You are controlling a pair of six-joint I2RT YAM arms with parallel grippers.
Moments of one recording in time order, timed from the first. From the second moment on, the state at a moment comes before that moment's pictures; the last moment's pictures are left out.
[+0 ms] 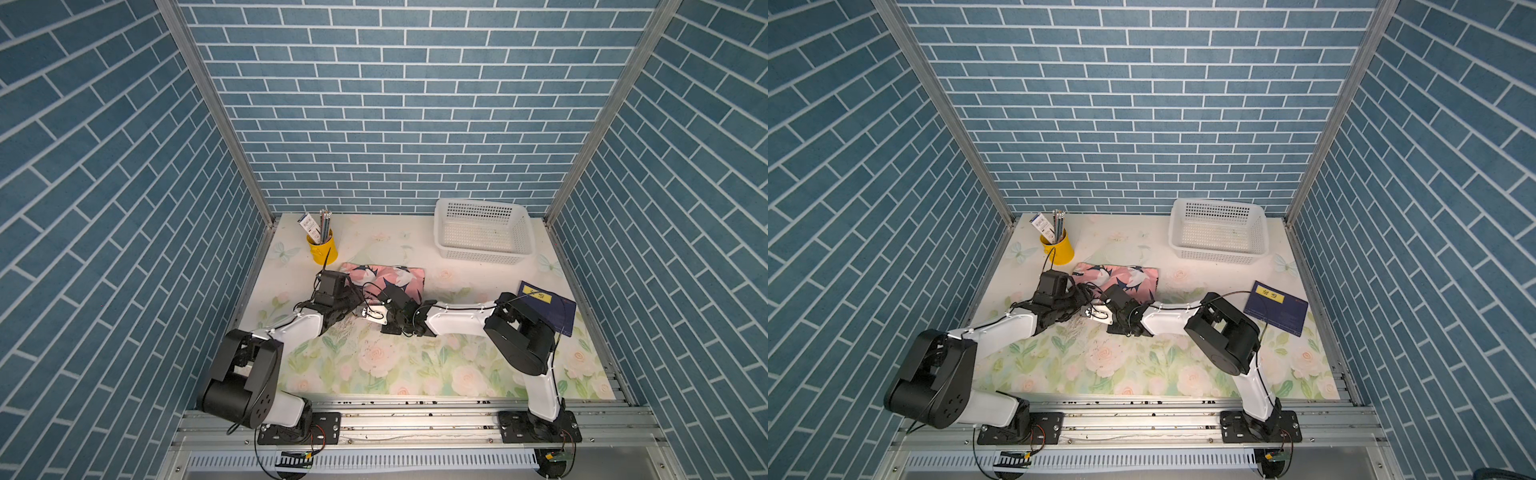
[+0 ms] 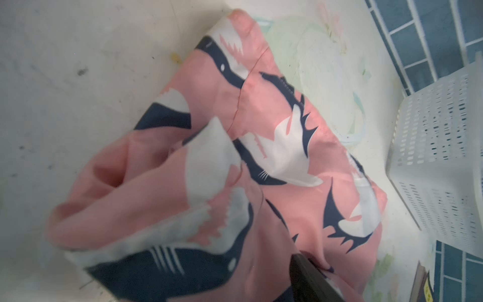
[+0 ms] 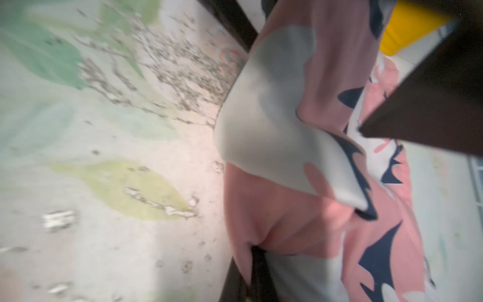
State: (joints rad) left arm -0.29 1.41 0.64 -0.05 0.04 -0.88; right arm 1.04 2.04 1.27 -0.08 0.02 -0.58
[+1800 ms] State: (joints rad) left arm -0.27 1.34 0.25 0.53 -0.02 -0.98; right arm 0.78 2.26 1.52 -0.24 -0.97 0.22
